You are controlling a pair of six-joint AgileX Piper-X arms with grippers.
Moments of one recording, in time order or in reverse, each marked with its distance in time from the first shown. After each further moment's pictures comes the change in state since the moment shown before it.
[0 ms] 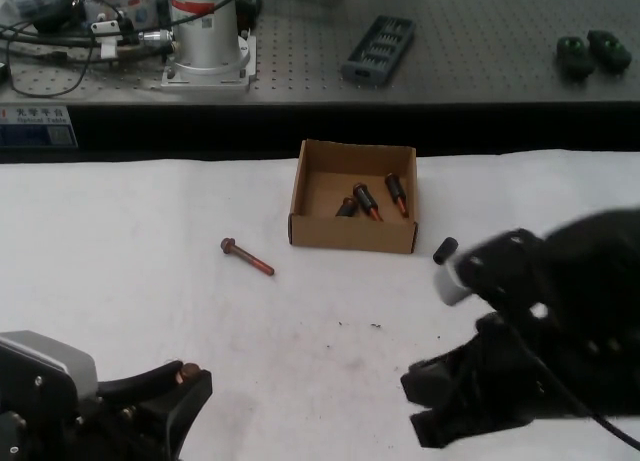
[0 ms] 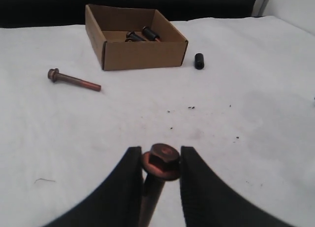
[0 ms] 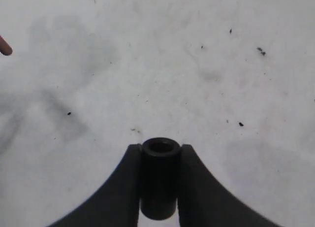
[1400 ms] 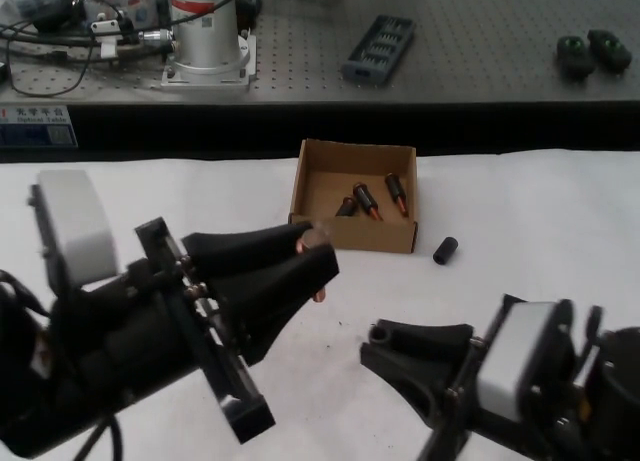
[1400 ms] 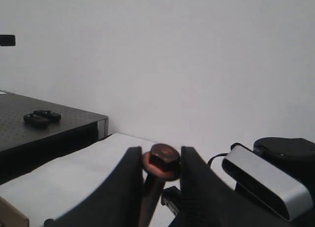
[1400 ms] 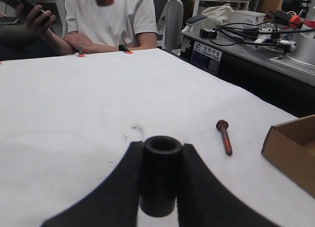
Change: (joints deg) left arm 1.1 10.2 -13.7 -23.3 31.2 0.0; right arm 0.1 26.2 12.0 -67.7 -9.4 -14.5
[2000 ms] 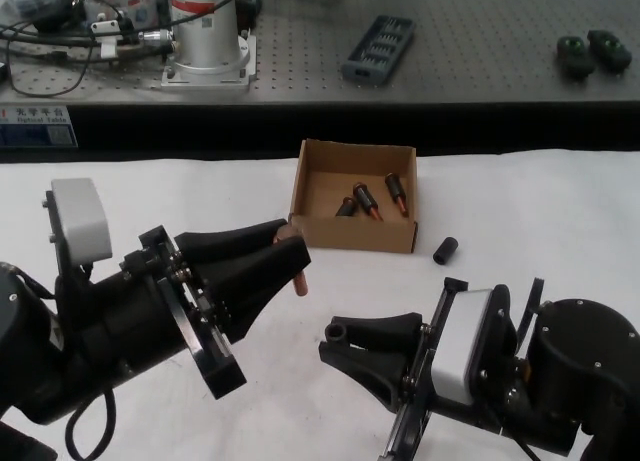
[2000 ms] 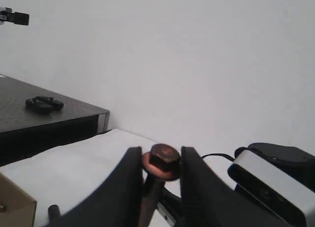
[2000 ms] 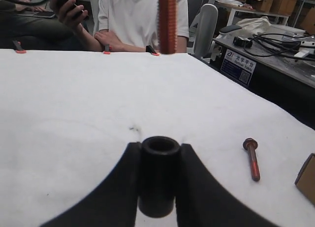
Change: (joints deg) left arm 8.7 17.1 -1.6 -18.6 7.9 -8.8; right arm -1.9 12.0 -8.0 -4.2 -10.7 -4.4
